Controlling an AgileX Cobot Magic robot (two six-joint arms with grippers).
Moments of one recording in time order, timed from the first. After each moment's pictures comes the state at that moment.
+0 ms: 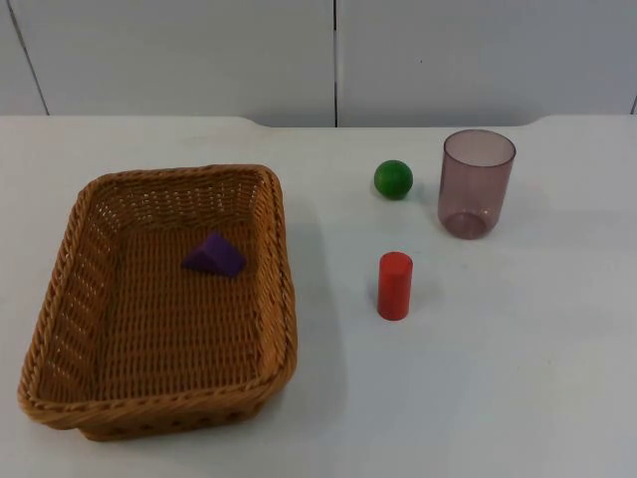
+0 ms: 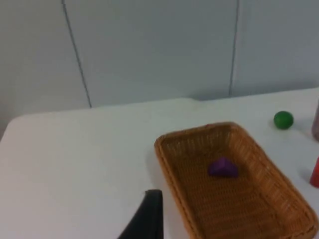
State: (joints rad) right arm 0.63 0.00 -0.56 0.03 1.11 -0.06; left arm 0.06 0.00 -0.74 -0.21 1.13 0.15
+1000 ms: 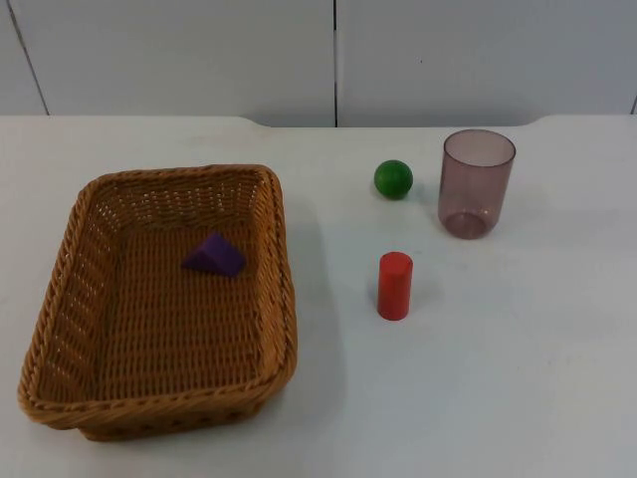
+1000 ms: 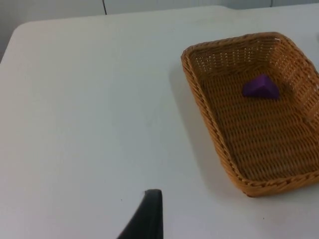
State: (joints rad) right arm 0.63 0.00 -0.52 0.02 1.09 -0.05; left arm -0.03 0.00 -0.50 -0.05 1.09 0.05
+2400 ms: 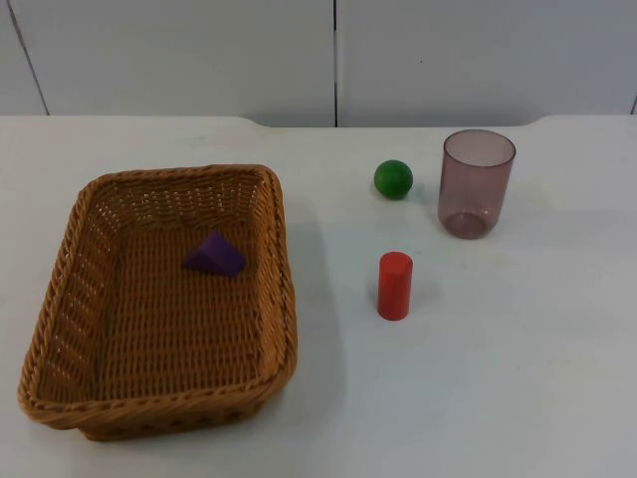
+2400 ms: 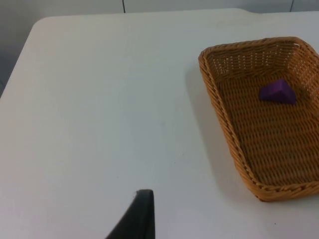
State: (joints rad) right arm 0.63 0.00 -0.52 0.02 1.09 -0.05; left arm -0.03 0.00 -0.50 0.00 1.09 -0.01
